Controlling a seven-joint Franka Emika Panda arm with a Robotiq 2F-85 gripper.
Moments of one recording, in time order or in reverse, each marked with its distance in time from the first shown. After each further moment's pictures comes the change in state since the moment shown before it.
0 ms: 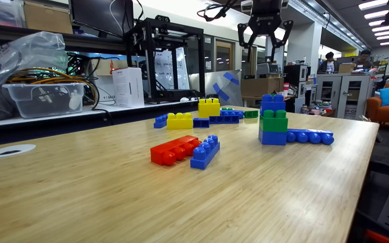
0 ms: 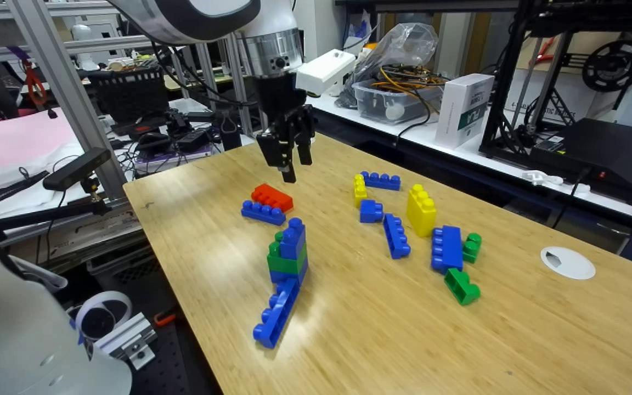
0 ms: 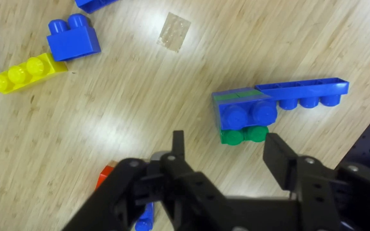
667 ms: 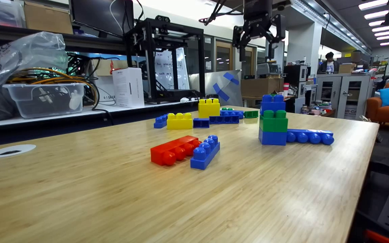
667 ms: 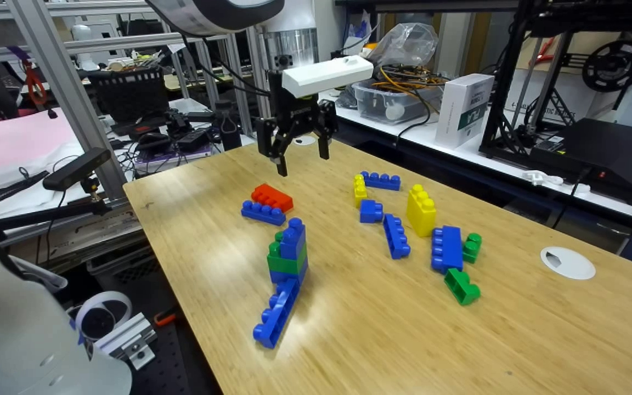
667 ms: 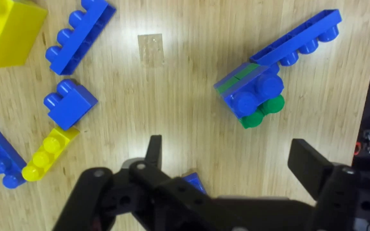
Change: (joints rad) arm -0.005 0.109 0.006 0.119 0.014 -0.093 0.486
